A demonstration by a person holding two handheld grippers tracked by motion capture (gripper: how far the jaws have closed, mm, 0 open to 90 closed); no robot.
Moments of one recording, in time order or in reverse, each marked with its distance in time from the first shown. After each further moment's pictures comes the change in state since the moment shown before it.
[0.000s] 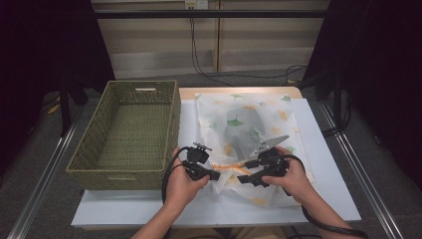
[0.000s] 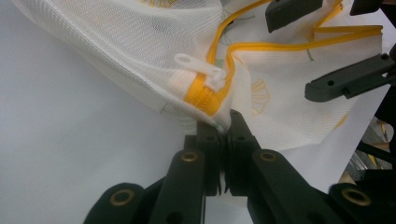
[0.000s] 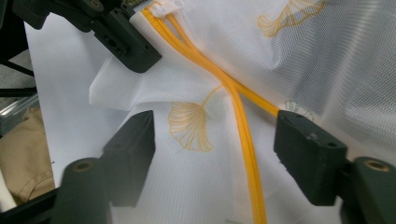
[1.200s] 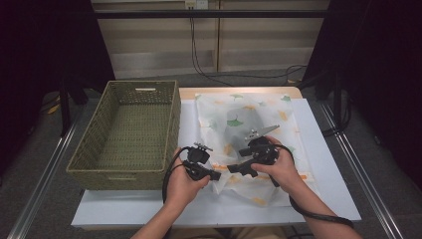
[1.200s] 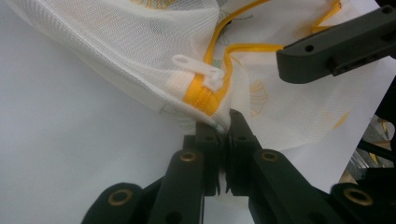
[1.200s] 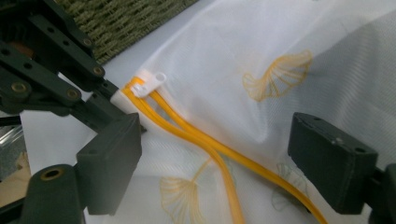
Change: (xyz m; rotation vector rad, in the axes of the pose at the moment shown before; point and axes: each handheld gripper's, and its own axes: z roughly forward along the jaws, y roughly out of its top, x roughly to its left) left arm -0.002 0.001 0.002 -0.009 0.003 0.003; right arm -0.005 0.035 0.016 -0.028 -0.033 0.076
